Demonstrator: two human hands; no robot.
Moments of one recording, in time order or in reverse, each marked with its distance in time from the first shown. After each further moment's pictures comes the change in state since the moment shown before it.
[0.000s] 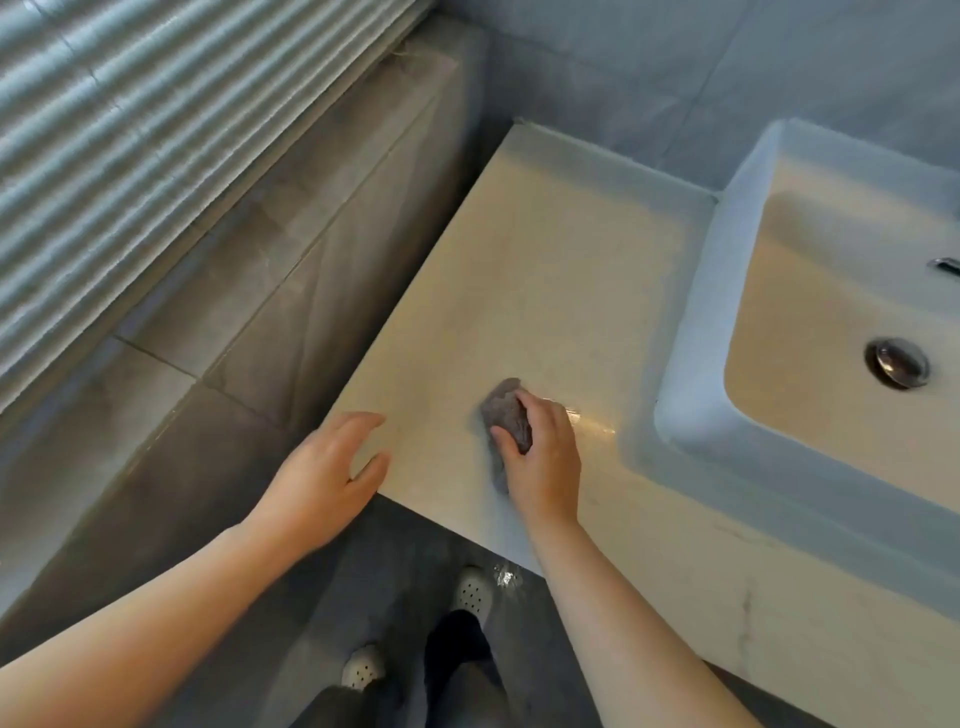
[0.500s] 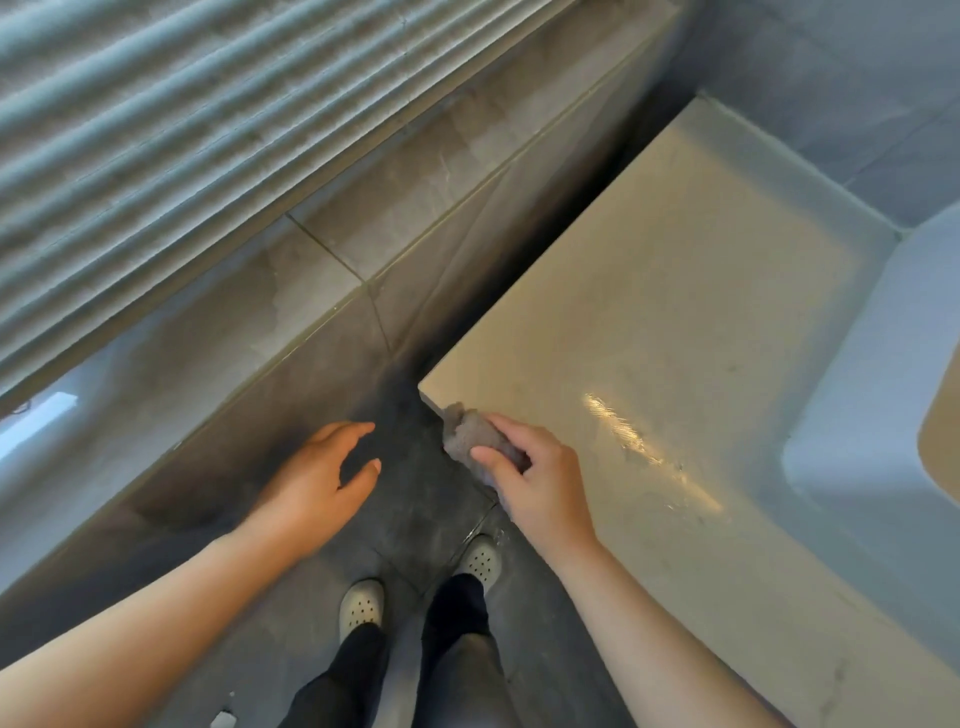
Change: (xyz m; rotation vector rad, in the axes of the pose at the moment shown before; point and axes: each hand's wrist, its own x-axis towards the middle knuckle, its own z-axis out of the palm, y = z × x) left_hand -0.079 -0.112 0.014 -0.226 0.004 -0.393; right_hand -0.055 -0.072 0.049 0.227 -0.525 -0.130
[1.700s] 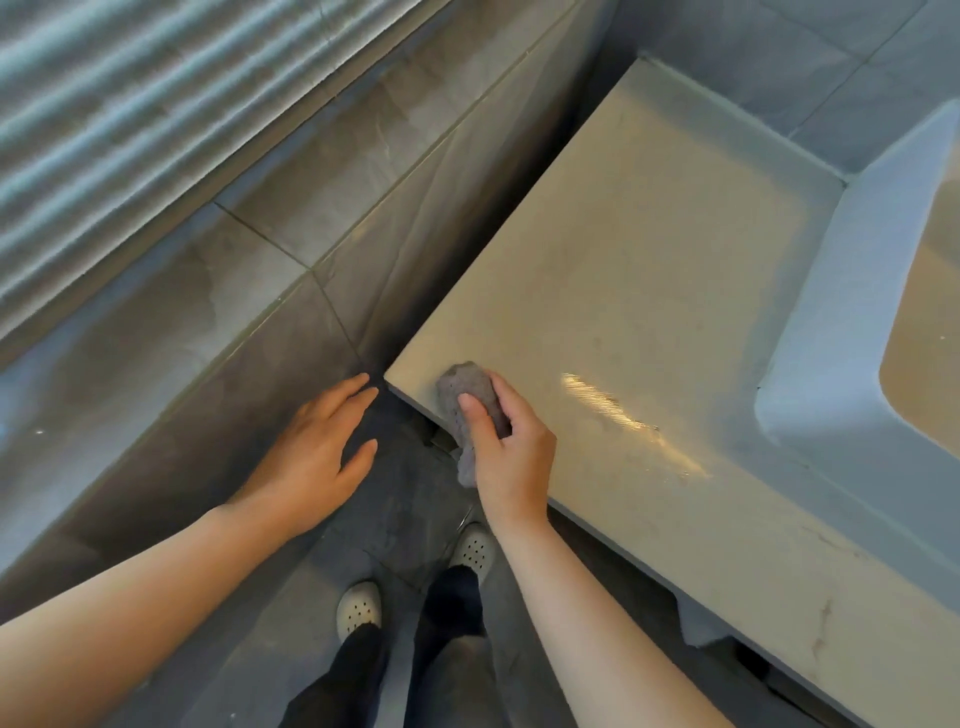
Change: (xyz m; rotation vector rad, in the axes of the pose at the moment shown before) left_hand 0.028 0.008 0.007 0.226 -0.032 0.294; right_hand 0.002 -0.002 0.030 0.063 0.418 0.096
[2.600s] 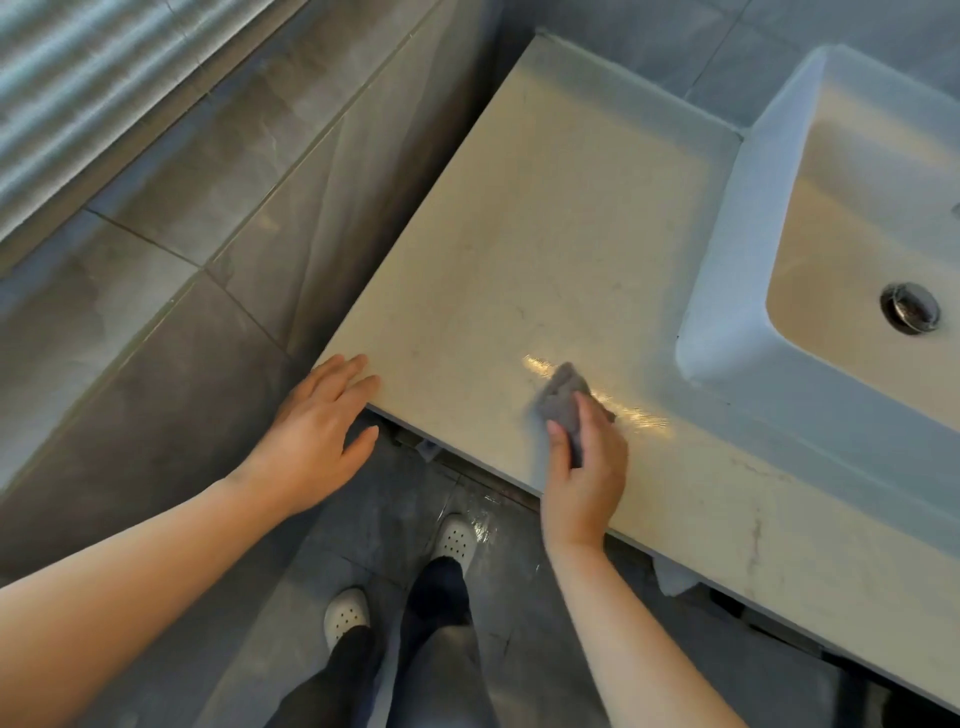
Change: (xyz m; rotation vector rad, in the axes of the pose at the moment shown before) left_hand 0.024 0.042 0.021 0.183 -0.003 0.244; right_hand -0.026 0.079 -0.097 -0.254 0.378 0.030
